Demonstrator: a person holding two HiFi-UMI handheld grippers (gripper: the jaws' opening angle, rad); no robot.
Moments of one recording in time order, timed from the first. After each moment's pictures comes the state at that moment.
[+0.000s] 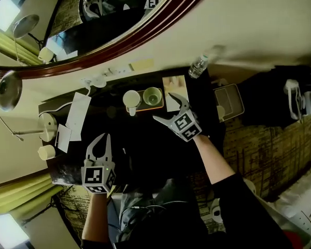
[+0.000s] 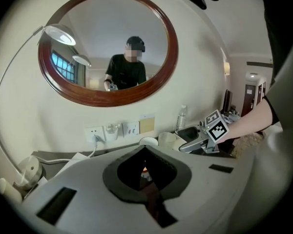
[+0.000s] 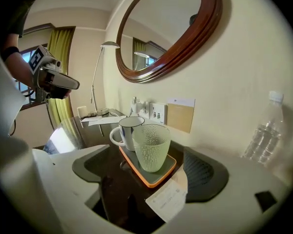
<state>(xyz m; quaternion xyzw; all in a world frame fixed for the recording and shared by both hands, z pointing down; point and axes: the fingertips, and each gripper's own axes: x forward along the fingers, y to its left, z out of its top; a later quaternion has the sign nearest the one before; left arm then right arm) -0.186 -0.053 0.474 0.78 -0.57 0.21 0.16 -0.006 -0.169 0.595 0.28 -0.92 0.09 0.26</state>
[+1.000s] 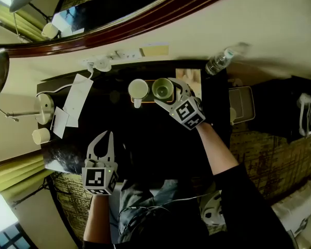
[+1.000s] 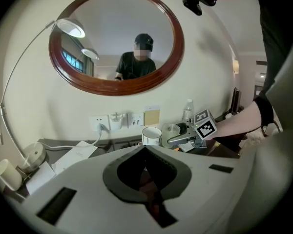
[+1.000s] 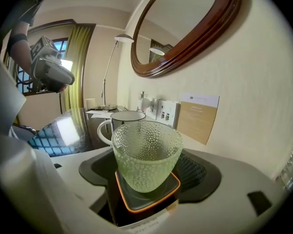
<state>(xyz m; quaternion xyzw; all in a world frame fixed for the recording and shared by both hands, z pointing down) -0.192 -0.037 0.516 0.74 -0.61 0.22 0.17 -0.050 -0.208 0.624 0.21 -0.95 0.02 0.25</state>
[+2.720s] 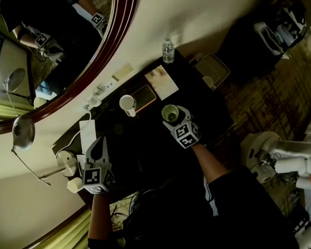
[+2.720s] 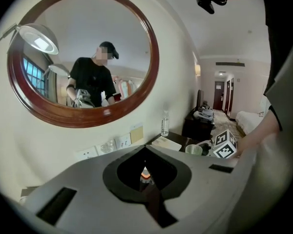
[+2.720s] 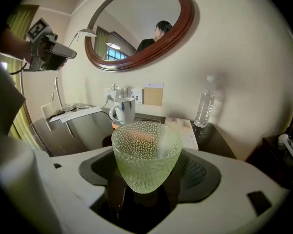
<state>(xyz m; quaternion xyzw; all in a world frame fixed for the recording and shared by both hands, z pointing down) -0.211 -0.069 0.413 0.86 -0.45 0.22 0.11 0.032 -0.060 0.640 0.52 -0.80 0.16 0.26</state>
